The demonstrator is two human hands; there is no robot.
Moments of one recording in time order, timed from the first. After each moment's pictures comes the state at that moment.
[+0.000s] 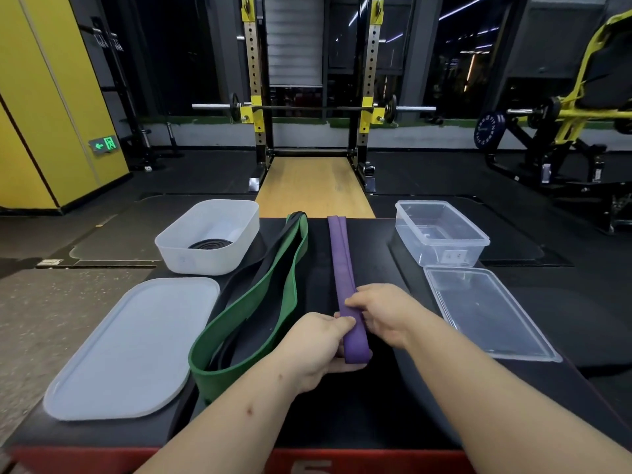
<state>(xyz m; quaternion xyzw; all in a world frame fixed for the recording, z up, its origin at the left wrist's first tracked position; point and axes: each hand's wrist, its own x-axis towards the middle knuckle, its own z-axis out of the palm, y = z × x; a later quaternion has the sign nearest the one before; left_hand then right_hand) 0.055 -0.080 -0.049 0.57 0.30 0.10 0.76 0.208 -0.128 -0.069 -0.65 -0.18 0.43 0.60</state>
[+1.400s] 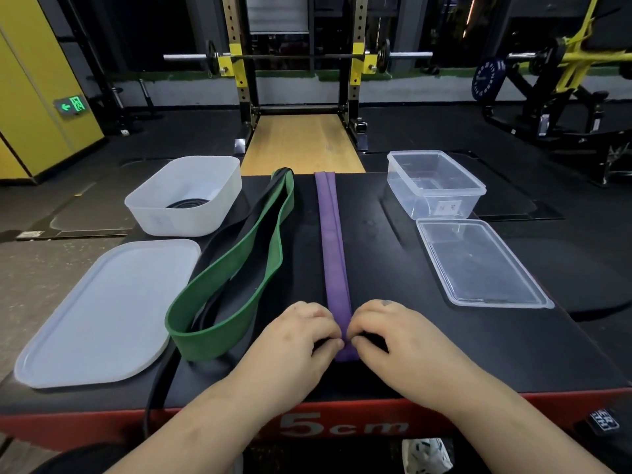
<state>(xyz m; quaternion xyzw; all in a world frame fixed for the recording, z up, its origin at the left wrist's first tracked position) 0.001 -0.088 -0.093 0.95 0.10 0.17 0.23 0.145 -0.241 -0.080 -0.78 -0.56 0.09 0.24</state>
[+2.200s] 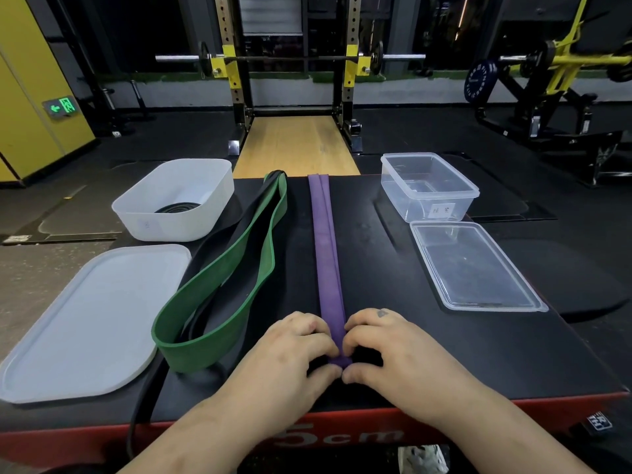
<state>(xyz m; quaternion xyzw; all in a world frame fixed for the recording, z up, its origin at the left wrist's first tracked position) -0.004 -0.090 -0.099 0.95 0.07 0.18 0.22 0.146 -0.245 -0.084 -0.78 -0.57 0.13 0.22</state>
